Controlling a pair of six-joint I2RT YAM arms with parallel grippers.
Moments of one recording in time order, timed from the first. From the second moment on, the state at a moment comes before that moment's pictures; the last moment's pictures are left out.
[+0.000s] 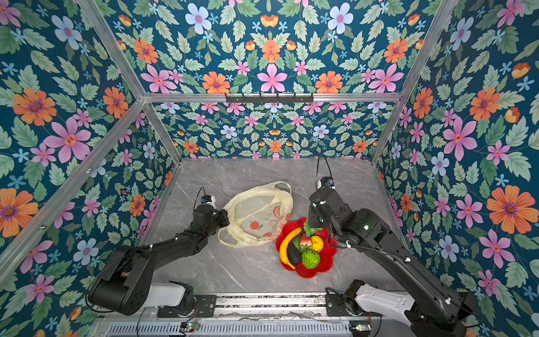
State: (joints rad) left arm -0.32 1.37 0.45 0.36 -0.04 -0.55; right arm 0.78 1.03 1.33 -1.13 0.36 0.62
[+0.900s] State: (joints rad) left arm -0.32 1.40 0.46 0.37 -0.05 -0.54; right arm 0.78 0.83 1.15 -1.33 0.34 0.79
